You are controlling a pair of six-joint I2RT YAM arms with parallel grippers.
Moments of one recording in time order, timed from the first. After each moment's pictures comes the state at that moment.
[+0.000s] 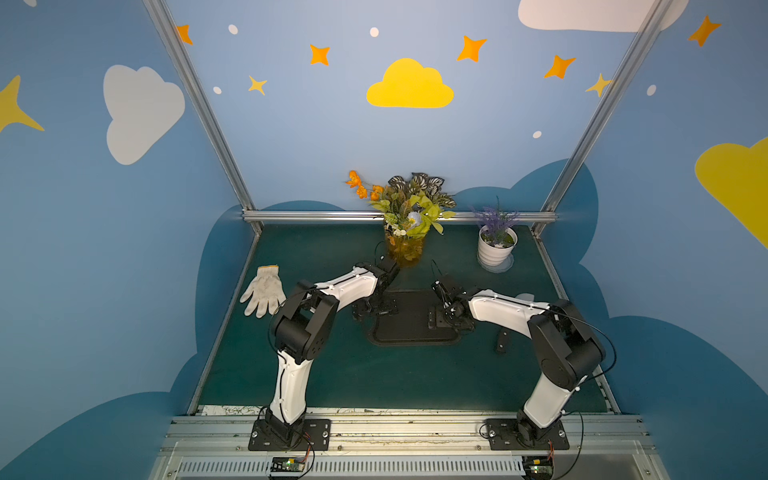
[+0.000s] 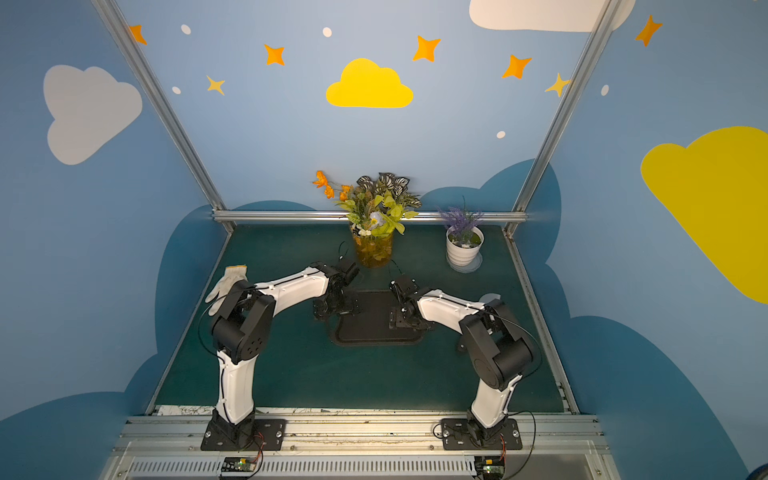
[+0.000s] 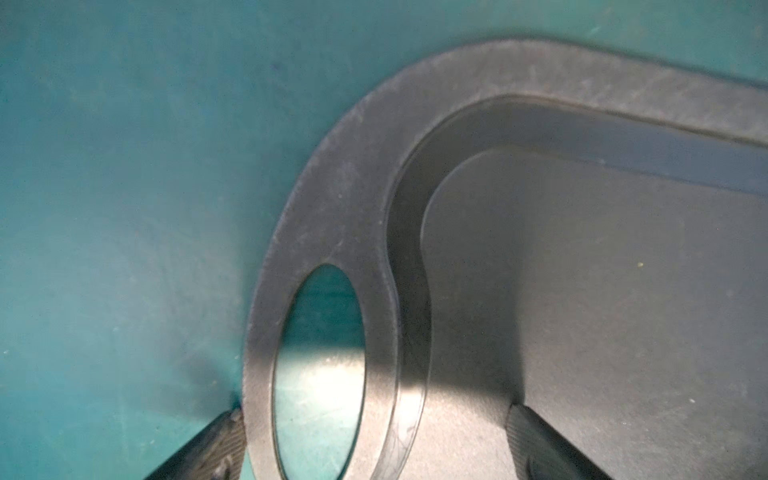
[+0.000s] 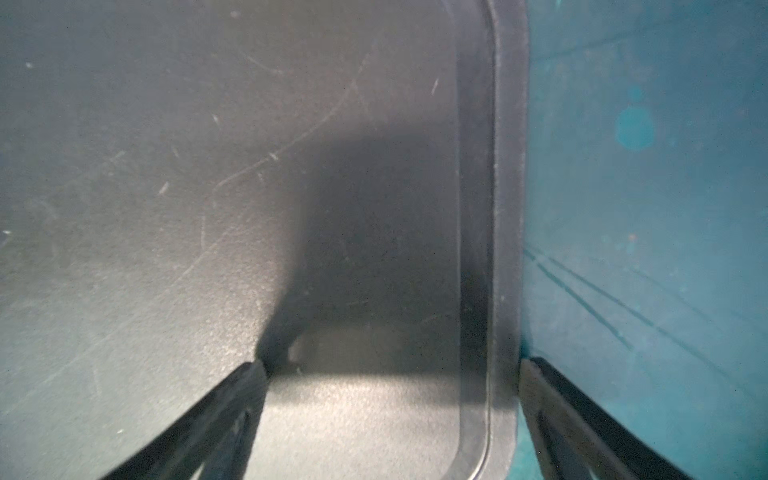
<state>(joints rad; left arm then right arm) -0.57 2.05 1.46 -0.89 -0.04 -0.77 0.64 1.76 1.04 -0.58 0.13 0.58</state>
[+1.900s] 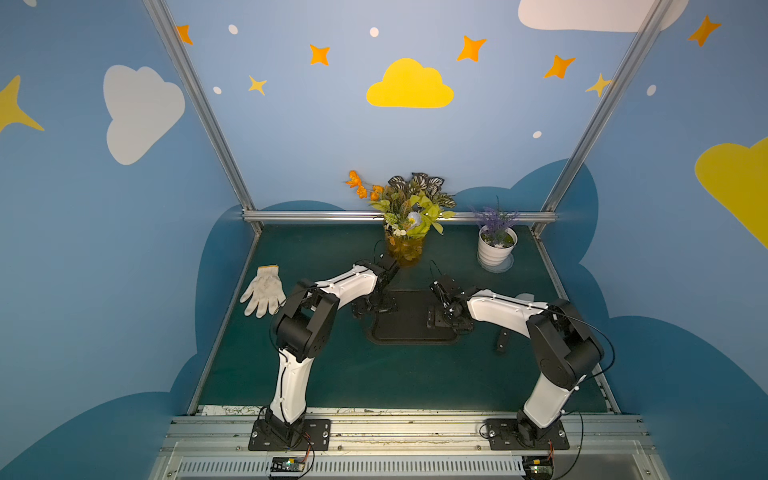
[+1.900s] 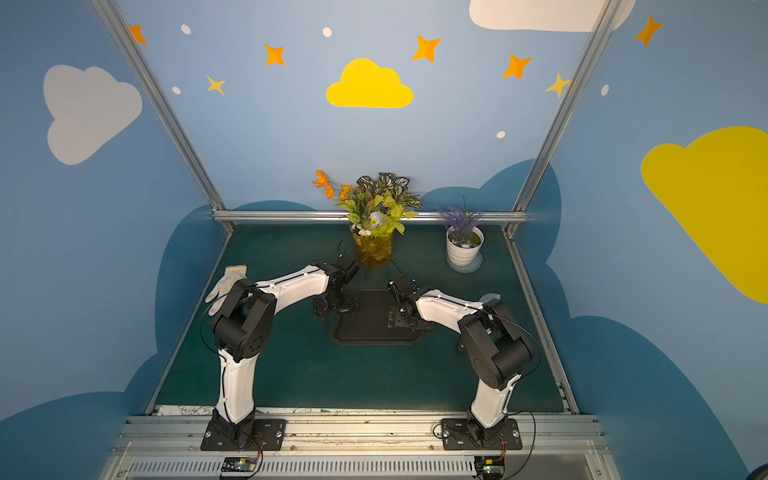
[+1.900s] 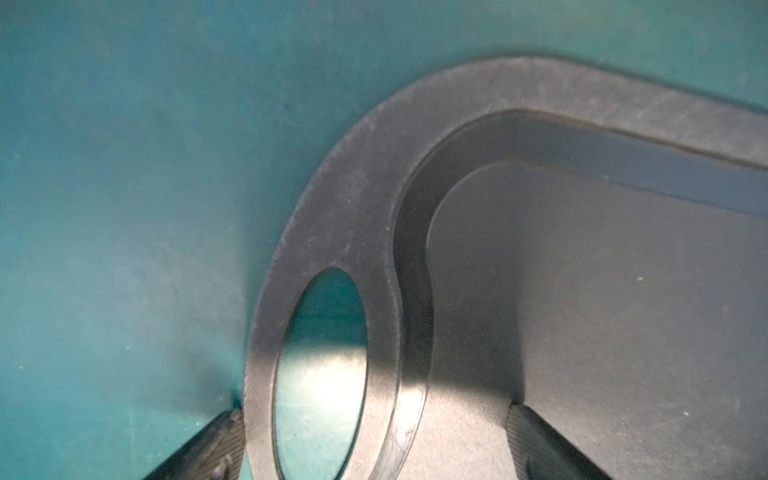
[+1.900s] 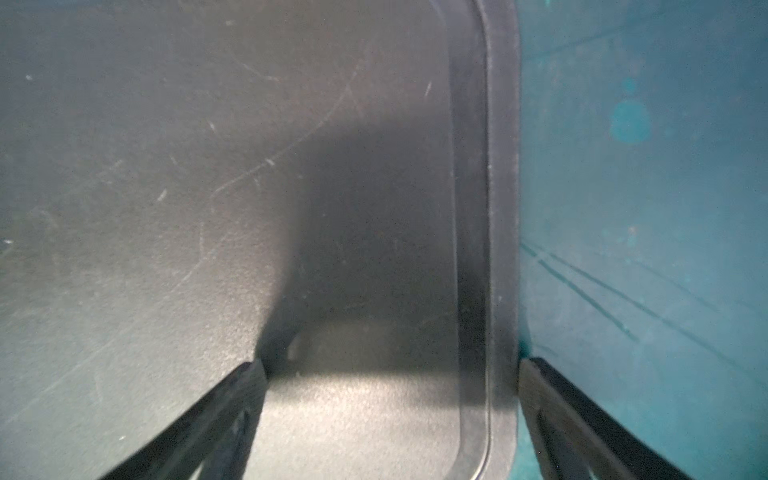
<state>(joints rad) -0.55 2.07 1.49 -0.90 -0.04 -0.77 0.65 1.77 1.05 -0.59 0.14 0.63</state>
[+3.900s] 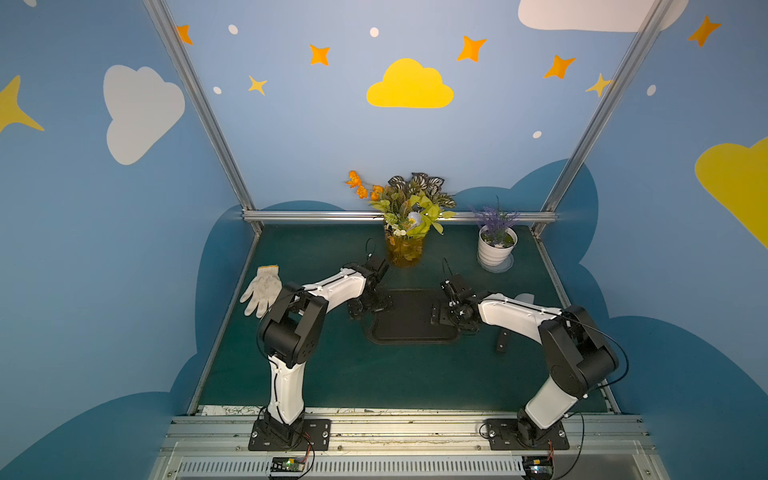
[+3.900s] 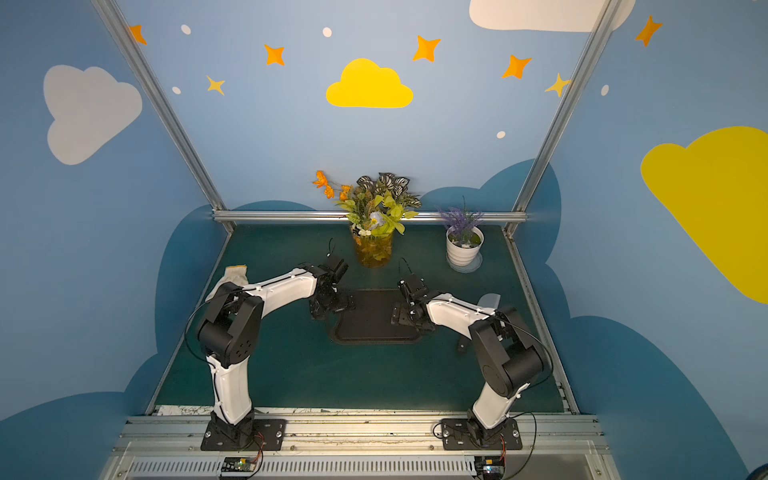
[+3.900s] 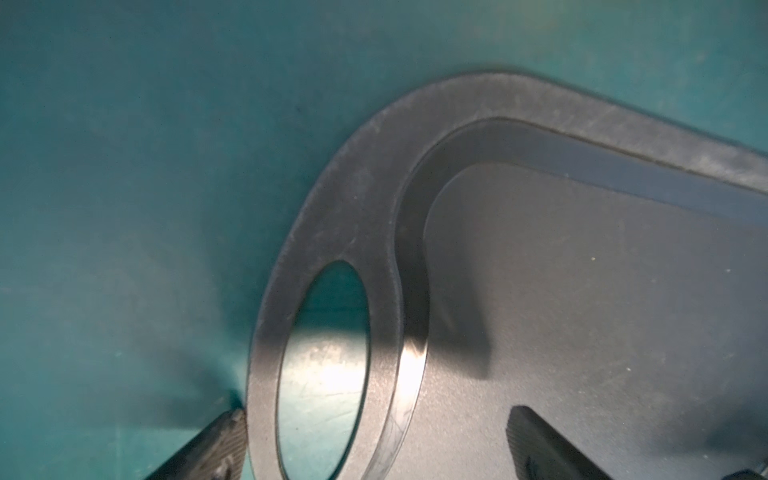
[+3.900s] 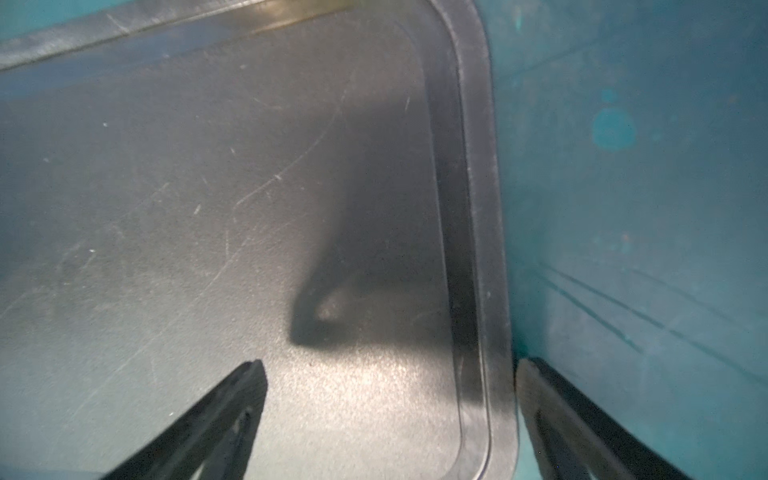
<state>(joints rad) -0.50 1.97 1.36 -0.77 0.07 -0.74 0.58 1.69 0.95 -0.47 0.06 0.65</state>
